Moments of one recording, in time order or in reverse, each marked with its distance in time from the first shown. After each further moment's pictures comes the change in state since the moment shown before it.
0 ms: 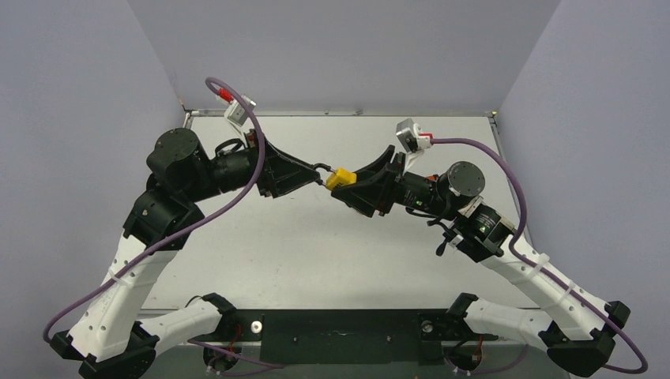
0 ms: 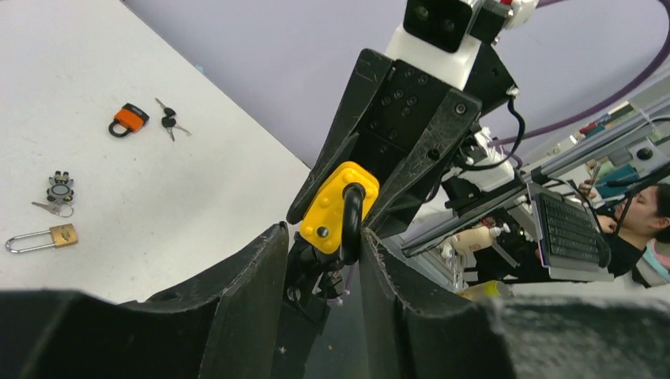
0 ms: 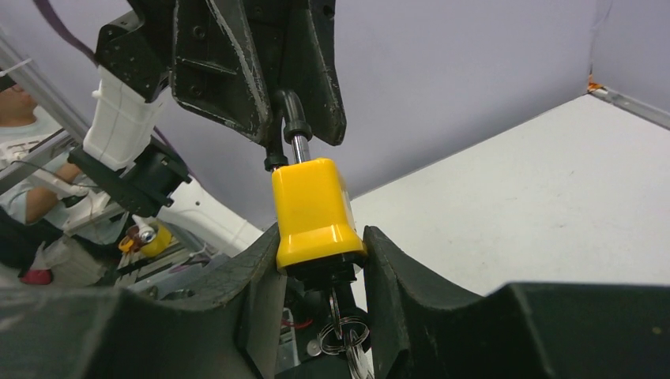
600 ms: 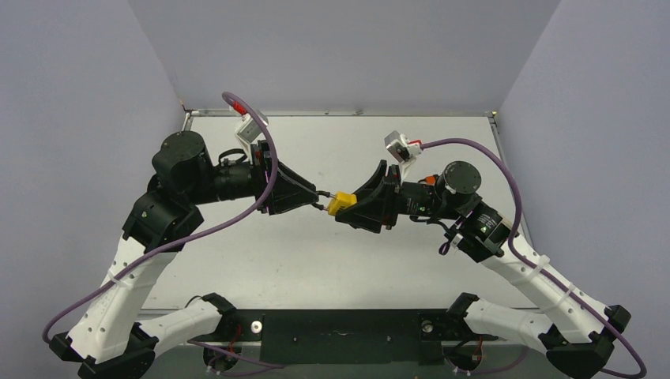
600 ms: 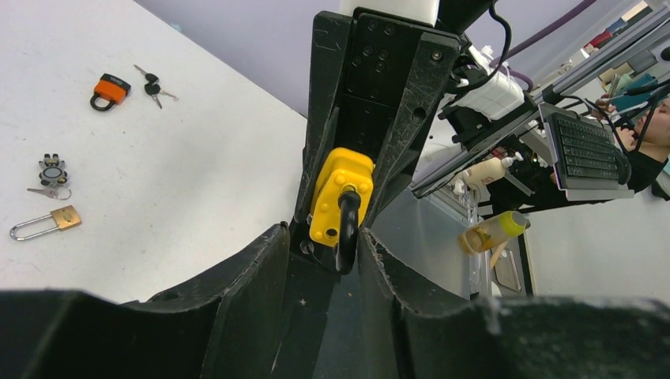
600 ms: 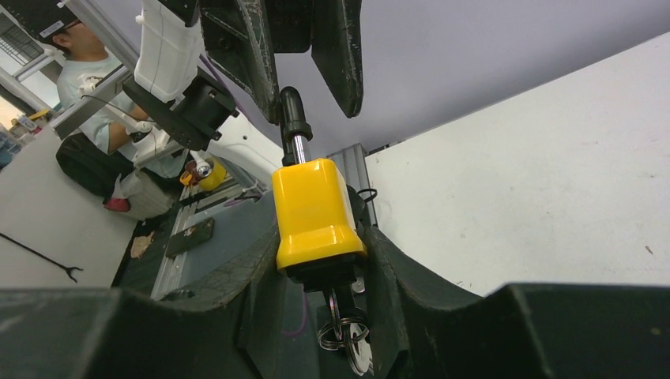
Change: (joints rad) left arm 0.000 -0.012 -0.013 -0.102 0.153 0.176; right arm -0.039 -0.022 -0.029 -0.089 -0.245 0.050
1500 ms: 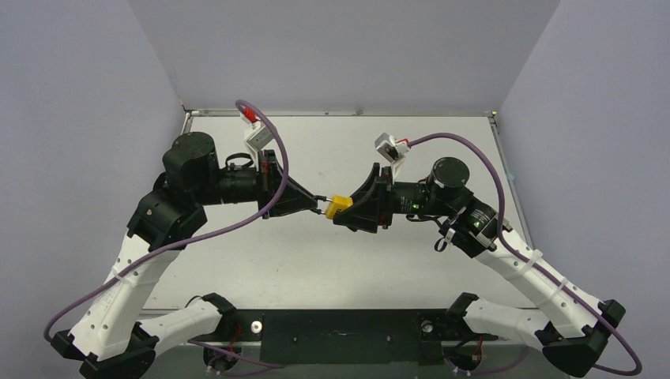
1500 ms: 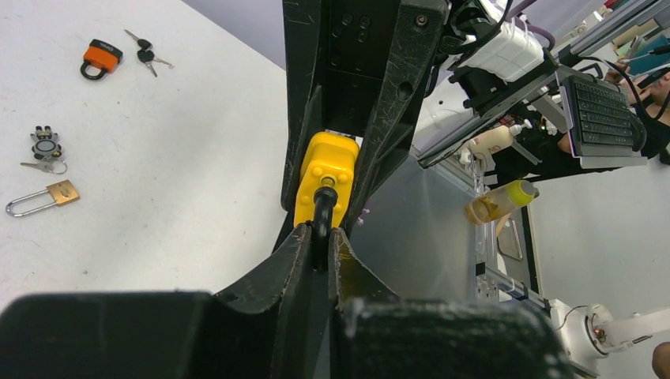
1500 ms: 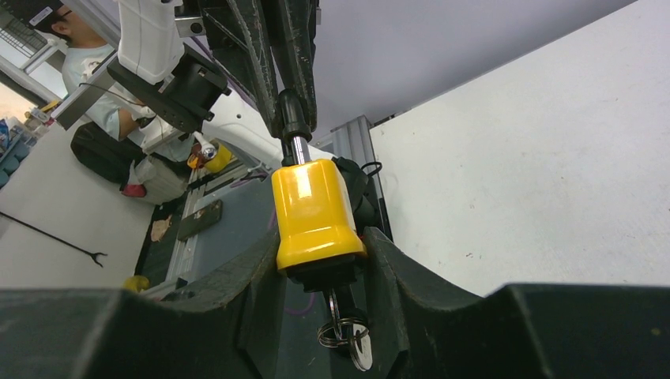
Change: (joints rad) left arm 0.000 0.006 -0.023 -0.076 0.050 0.087; right arm -0.020 0.037 -0.002 -0.054 -0.051 0.010
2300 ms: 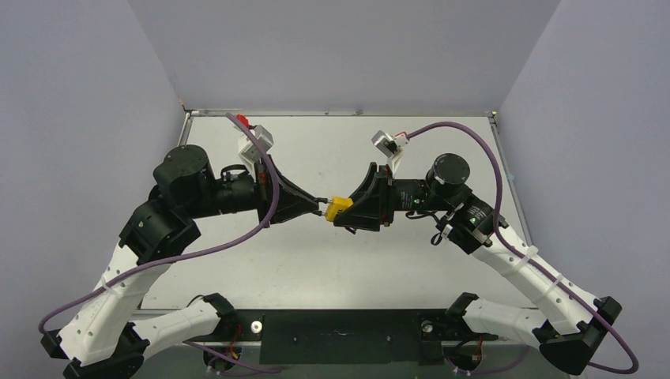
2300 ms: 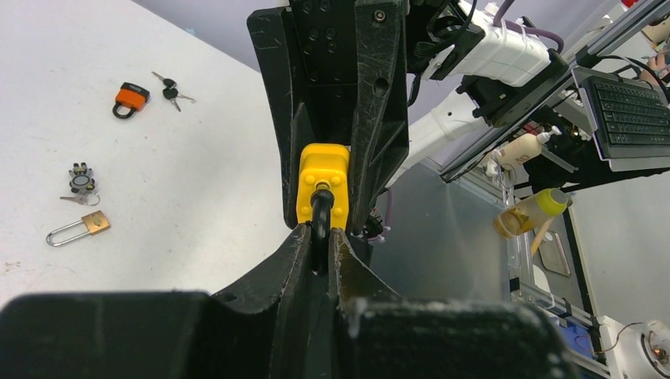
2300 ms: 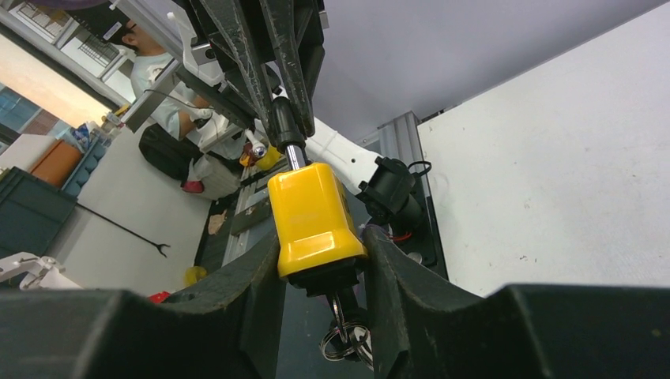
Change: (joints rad) left arm -0.122 -0.036 -0.018 0.040 -0.152 0.041; right arm -0.013 0.029 0.000 0.090 -0.103 0.161
